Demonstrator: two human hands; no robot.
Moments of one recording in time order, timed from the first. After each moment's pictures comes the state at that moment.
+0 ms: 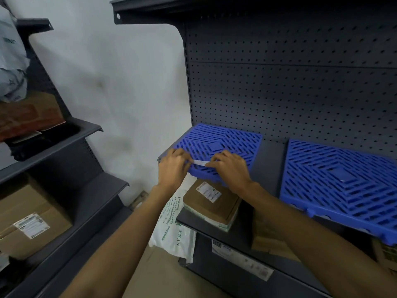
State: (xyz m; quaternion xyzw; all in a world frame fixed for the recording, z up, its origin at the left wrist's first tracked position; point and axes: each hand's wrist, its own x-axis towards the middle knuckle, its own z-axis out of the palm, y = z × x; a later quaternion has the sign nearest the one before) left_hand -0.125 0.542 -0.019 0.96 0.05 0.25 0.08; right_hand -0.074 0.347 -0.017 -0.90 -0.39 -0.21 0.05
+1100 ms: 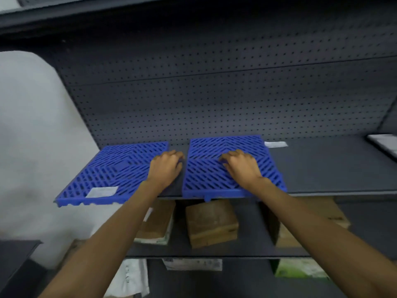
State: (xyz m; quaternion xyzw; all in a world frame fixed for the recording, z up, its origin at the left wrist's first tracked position) left_hand -0.052 0.319 0.004 0.97 -0.19 0.18 0.02; right_hand -0.079 0.062 -0.017 -0.98 -0.12 -0.16 0.06
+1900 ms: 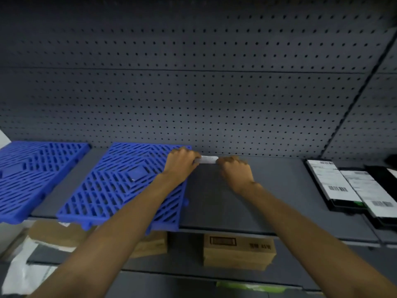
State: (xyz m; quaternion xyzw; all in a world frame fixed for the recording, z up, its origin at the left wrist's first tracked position) left_hand 0.019 -0.026 -0.014 0.97 -0.19 0.16 -0.02; right_hand -0.008 -0.216 -0.041 -0.99 -0.07 -0.10 0.00
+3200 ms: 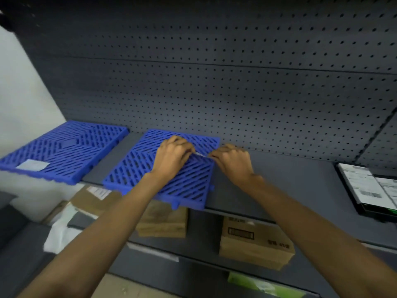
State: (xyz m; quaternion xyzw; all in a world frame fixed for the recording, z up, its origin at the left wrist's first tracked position) left_hand -0.052 0.069 0.005 0.94 -0.18 0.27 0.09; right_hand -0.042 -0.141 -0.007 -0.93 -0.24 -0.26 0.03
